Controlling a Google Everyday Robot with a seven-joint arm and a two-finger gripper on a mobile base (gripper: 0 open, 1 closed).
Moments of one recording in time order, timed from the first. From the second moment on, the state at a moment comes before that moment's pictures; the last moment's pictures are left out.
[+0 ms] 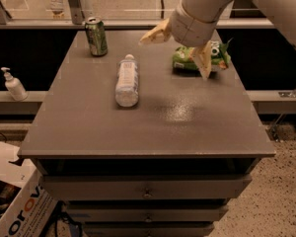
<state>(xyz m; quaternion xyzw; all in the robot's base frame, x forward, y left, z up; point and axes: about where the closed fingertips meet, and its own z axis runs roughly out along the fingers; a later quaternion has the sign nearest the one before) 0.599 -0.075 0.921 -0.96 0.20 -0.10 0.16</state>
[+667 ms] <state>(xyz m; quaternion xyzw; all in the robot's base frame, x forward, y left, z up) 0.626 -0.049 0.913 -0.98 0.12 -0.12 0.11</state>
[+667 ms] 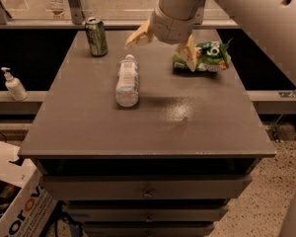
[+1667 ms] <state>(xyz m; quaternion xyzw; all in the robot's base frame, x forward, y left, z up) 0.645 0.001 0.882 -0.99 0.06 -0.11 0.06</state>
